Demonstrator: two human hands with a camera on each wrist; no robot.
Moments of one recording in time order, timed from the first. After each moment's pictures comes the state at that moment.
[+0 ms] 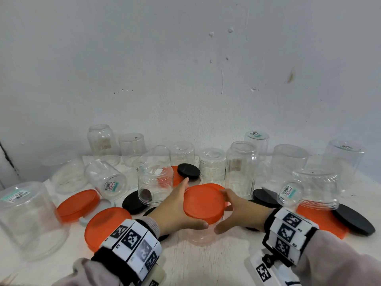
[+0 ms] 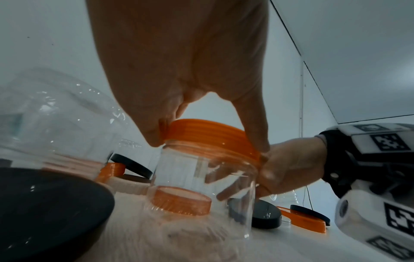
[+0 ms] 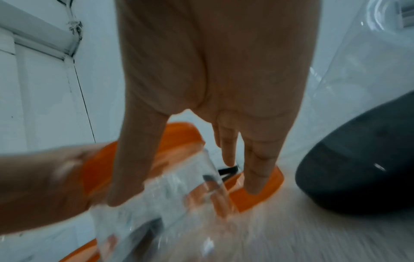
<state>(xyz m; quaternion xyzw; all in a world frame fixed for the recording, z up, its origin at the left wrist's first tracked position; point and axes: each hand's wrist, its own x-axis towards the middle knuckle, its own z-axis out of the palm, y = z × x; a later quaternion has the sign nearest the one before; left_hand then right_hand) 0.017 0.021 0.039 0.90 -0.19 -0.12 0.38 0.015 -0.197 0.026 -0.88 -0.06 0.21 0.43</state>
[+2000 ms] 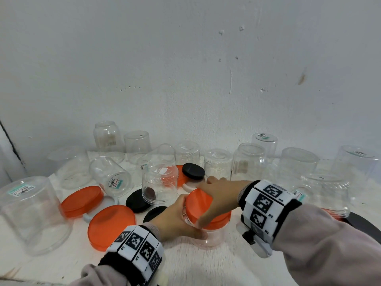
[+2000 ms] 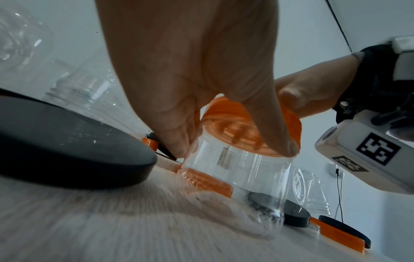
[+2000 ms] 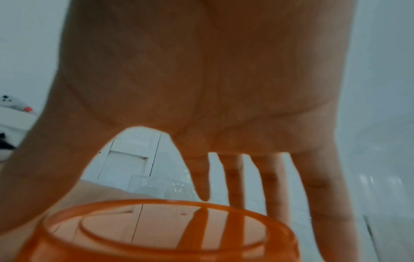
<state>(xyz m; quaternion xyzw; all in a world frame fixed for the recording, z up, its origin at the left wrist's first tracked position) 0.033 0.033 -0.001 0.81 -0.17 -0.18 0.52 0.032 -0.135 0.095 -0.96 -0.16 0.22 0.01</state>
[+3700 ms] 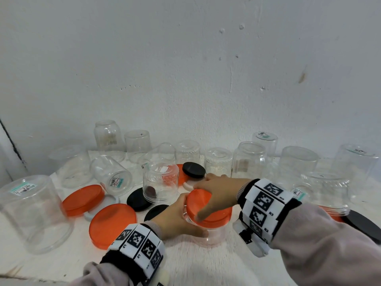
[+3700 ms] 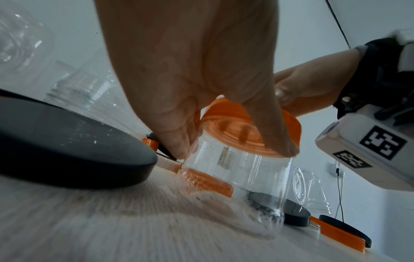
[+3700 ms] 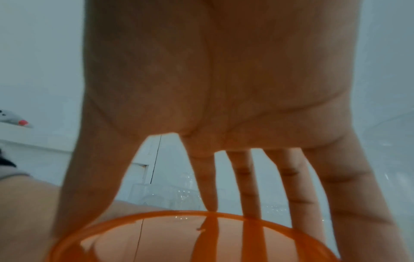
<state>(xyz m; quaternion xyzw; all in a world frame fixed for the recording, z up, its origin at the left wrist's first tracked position) 0.030 0.032 0.000 0.82 -0.17 -0.19 0.51 0.029 -0.130 0.099 -0.96 -0.16 0.21 0.01</state>
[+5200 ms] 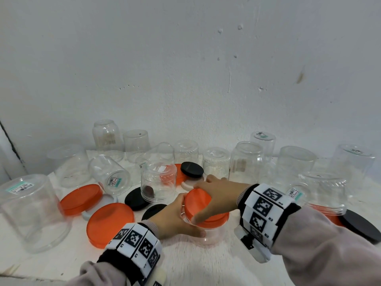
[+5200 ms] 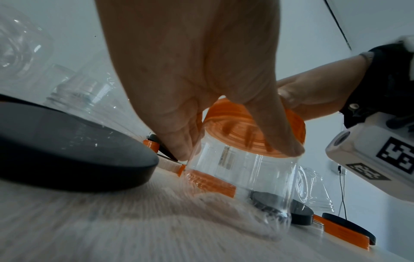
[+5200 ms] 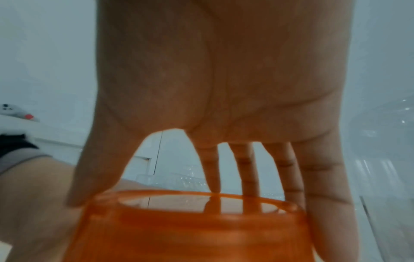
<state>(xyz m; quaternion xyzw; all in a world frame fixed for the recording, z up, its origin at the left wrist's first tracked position) 0.030 0.031 0.000 0.82 -0.18 -0.19 0.51 0.031 -0.141 0.082 -0.97 -0.16 0.20 0.05</state>
